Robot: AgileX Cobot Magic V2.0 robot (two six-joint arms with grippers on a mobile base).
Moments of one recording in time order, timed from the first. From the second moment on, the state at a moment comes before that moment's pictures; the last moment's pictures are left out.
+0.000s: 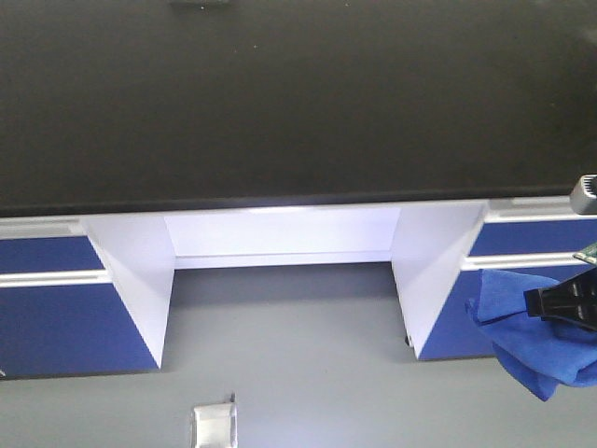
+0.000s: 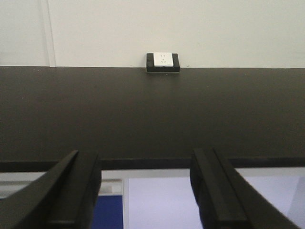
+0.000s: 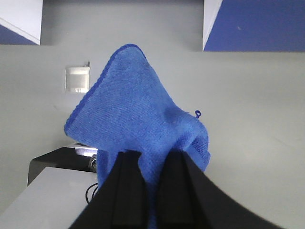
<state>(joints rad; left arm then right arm) 0.01 0.00 0.03 0.05 0.10 -0.08 0.02 1.00 -0.68 0.15 0.95 -0.10</state>
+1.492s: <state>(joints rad) 0.01 0.00 0.03 0.05 0.10 -0.08 0.02 1.00 -0.68 0.15 0.95 -0.10</state>
